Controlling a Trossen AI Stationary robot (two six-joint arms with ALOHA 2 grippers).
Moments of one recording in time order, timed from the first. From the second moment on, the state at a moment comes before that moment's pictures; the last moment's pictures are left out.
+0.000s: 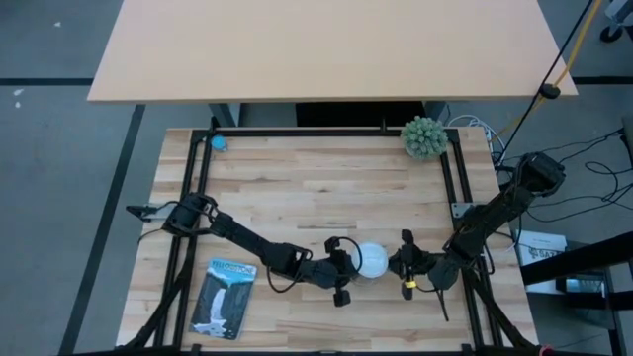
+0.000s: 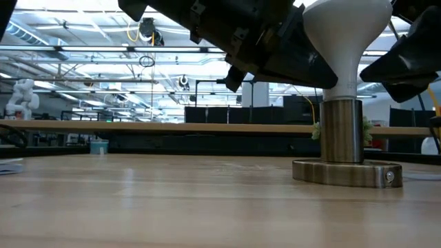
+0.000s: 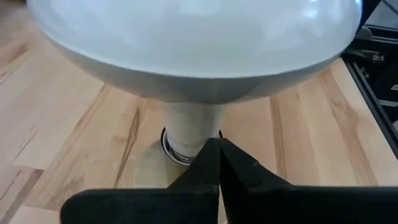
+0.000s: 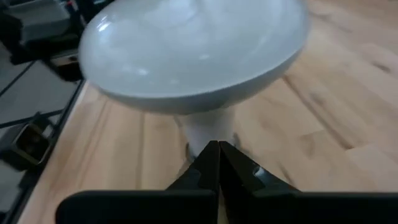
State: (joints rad) left arm -0.37 2.07 1.33 0.24 -0.38 -0.32; right arm 0.77 1.32 0.40 0.40 0.76 0.64
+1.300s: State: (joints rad) left arm -0.36 2.07 1.33 0.21 -0.38 -0.31; right arm 0.72 1.32 0.40 0.43 0.65 0.62
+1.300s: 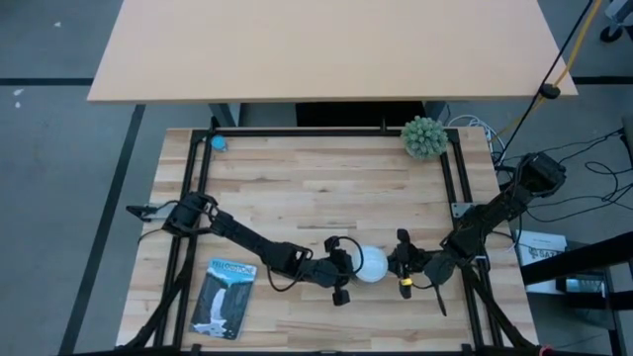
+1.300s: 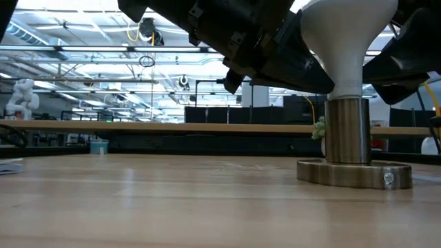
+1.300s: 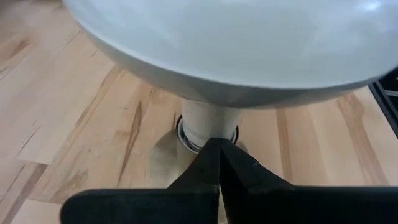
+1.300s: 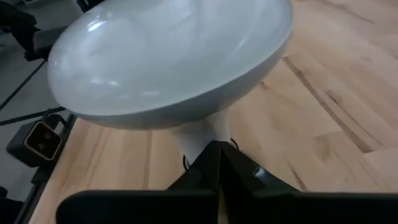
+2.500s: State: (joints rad) left arm -0.38 2.07 1.33 0.26 -0.35 -0.31; right arm 0.71 1.30 0.40 0.34 0.76 0.66
